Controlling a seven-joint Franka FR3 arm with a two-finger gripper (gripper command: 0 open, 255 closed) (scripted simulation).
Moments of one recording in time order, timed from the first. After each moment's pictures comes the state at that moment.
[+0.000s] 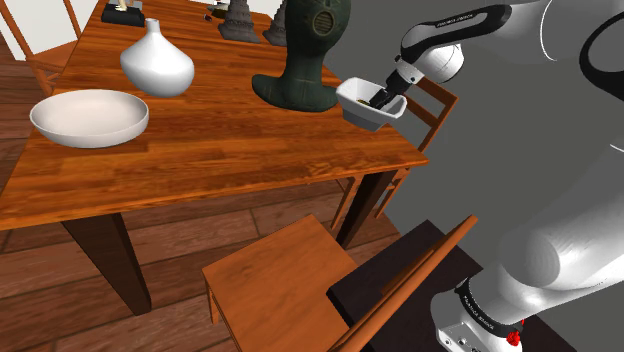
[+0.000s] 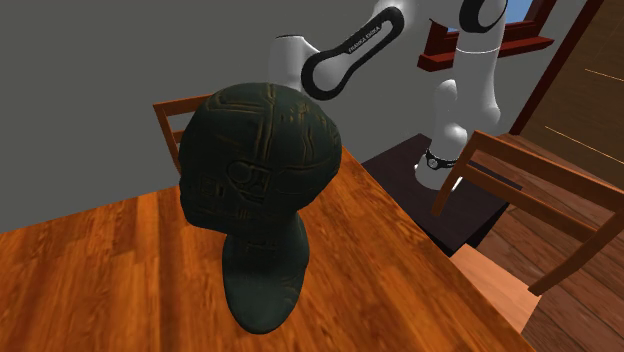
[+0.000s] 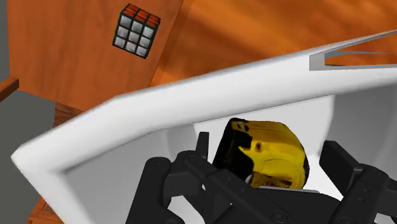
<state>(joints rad) -0.46 0.20 0.10 -1.95 0.37 2.32 -0.81</state>
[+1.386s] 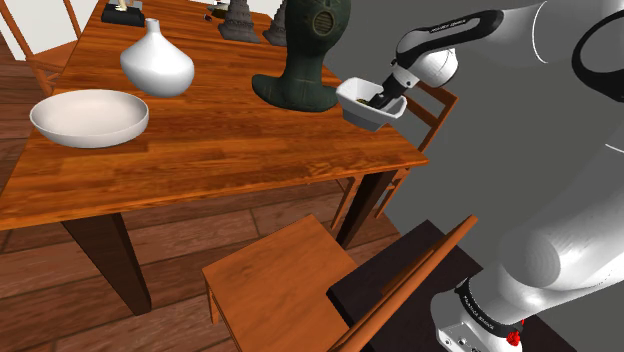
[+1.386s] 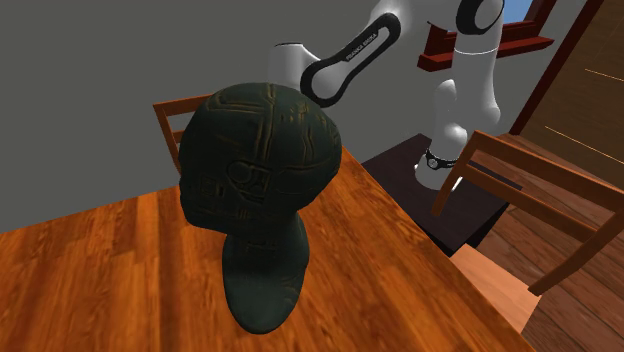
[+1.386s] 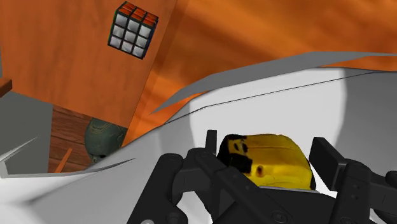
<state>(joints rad) -0.45 0.22 0.11 -1.95 0.37 2.36 -0.82</state>
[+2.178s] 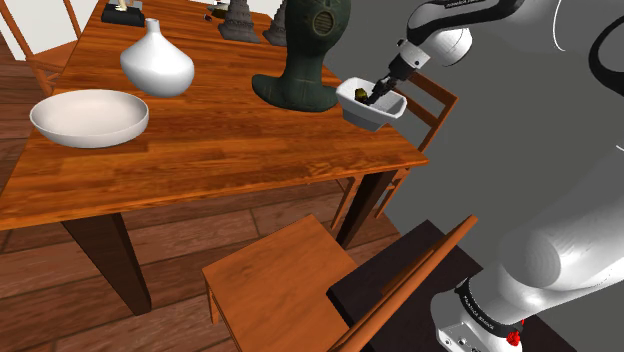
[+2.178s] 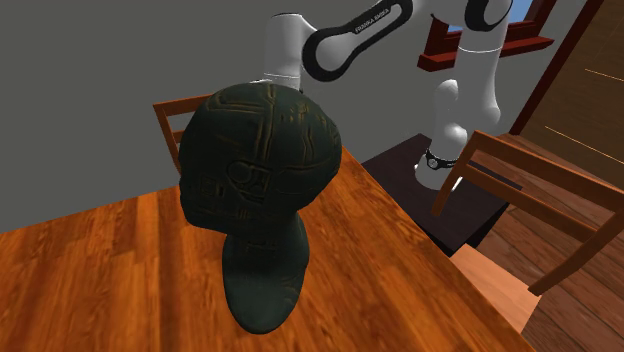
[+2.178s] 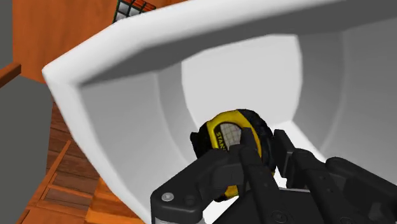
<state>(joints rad) -0.45 0.16 0.10 -1.87 0.34 2.21 -0.76</state>
